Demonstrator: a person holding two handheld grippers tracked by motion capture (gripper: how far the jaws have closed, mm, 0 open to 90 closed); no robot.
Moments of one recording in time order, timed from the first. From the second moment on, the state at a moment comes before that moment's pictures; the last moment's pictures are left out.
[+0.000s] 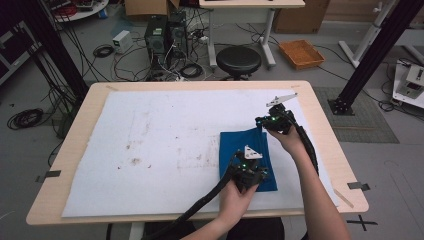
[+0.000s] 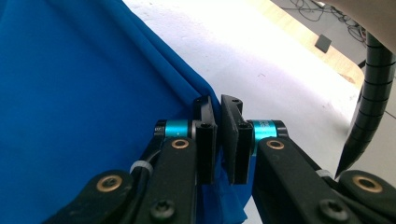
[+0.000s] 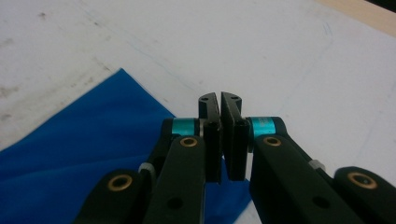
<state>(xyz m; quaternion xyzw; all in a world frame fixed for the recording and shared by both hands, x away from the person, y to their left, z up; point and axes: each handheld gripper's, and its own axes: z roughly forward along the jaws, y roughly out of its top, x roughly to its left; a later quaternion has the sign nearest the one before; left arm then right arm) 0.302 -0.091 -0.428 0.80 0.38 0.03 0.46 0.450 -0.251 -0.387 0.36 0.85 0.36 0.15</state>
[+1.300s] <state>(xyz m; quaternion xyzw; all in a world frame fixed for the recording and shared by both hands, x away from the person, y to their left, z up) 0.290 0.066 -0.408 0.77 0.41 0.08 0.49 0.422 -0.273 -0.421 0.49 0.77 0.35 0.18</state>
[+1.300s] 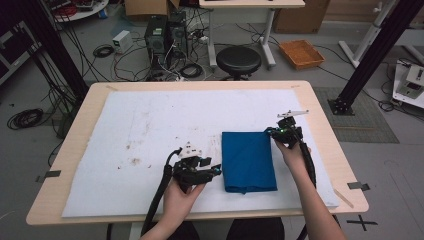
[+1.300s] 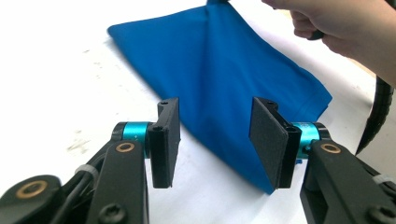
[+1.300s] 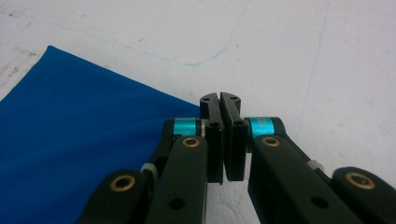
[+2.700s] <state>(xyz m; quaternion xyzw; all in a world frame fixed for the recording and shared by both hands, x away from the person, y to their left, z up) 0.268 0.133 -0.415 0.75 0.43 0.10 0.48 0.245 -0.300 -0.438 0.49 0.78 0.38 0.12</state>
